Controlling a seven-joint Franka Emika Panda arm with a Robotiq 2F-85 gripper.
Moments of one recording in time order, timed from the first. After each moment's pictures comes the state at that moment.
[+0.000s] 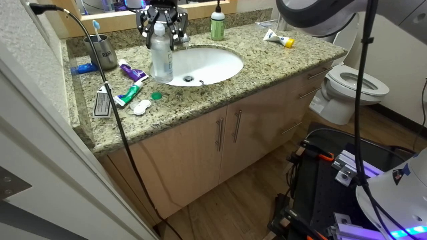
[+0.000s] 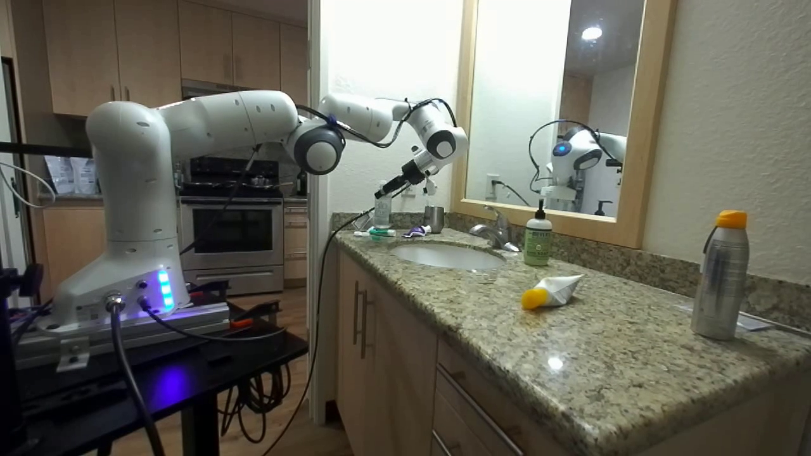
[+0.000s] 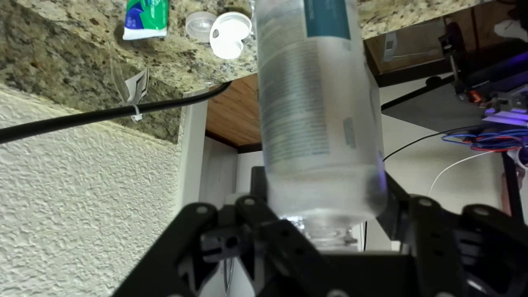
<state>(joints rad) -0.41 1.27 0.37 -0.36 0.41 1.02 -2.17</state>
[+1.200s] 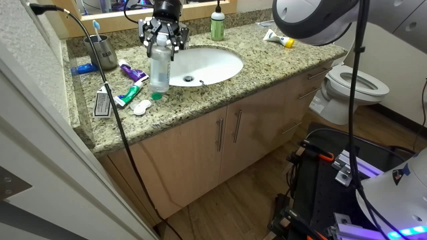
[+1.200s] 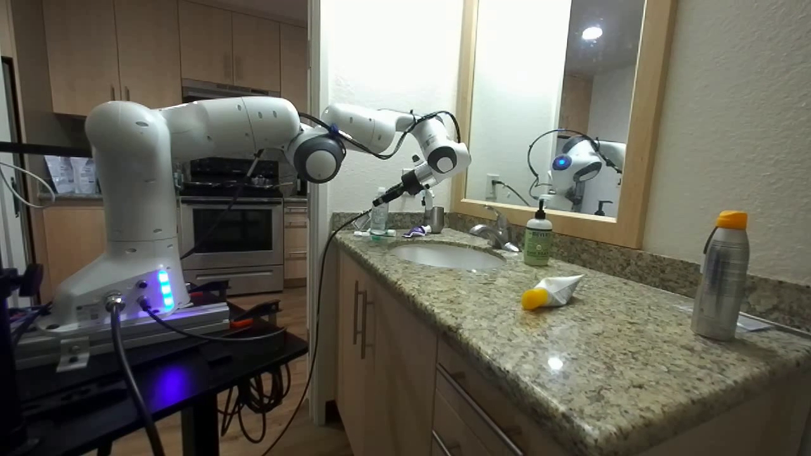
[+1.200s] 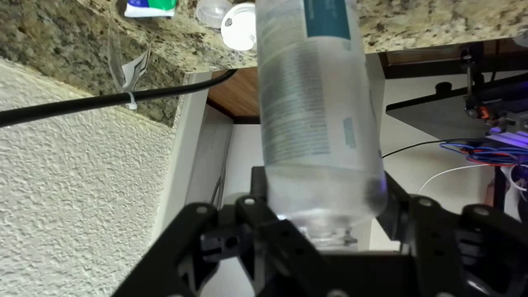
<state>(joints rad) -0.42 1.33 0.36 -0.36 0.49 1.02 -2.31</state>
